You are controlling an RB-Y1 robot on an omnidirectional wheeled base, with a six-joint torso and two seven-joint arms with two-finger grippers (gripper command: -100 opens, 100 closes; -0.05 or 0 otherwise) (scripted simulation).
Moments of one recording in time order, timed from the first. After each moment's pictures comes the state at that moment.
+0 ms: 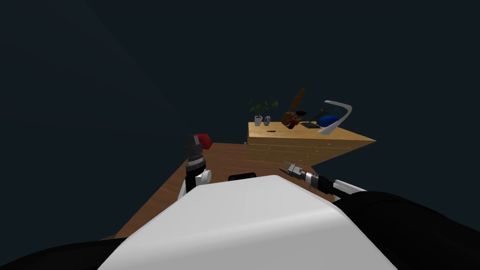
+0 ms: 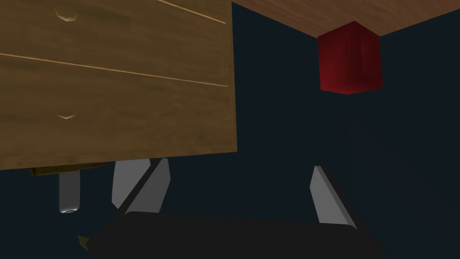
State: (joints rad) left arm 0.46 0.02 0.01 -2.20 -0.04 -0.63 -0.16; right arm 0.78 -1.17 0.17 -1.54 0.11 -0.68 0.66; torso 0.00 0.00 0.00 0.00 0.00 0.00
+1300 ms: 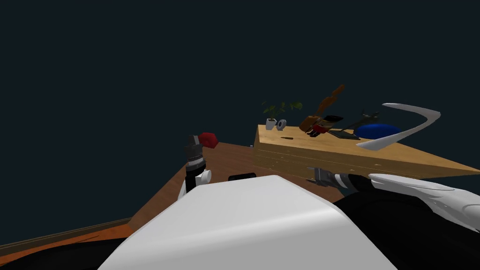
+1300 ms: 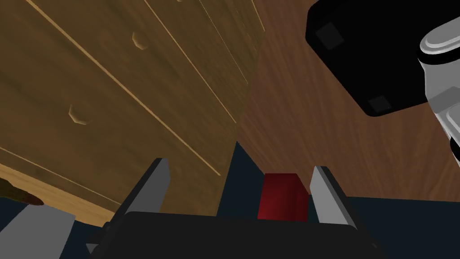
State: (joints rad) left arm 0.46 0.02 0.01 -2.20 -0.04 -0.63 -0.16; right arm 0.84 -1.51 0.20 -1.29 0.31 -0.68 0.68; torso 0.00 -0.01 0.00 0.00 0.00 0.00
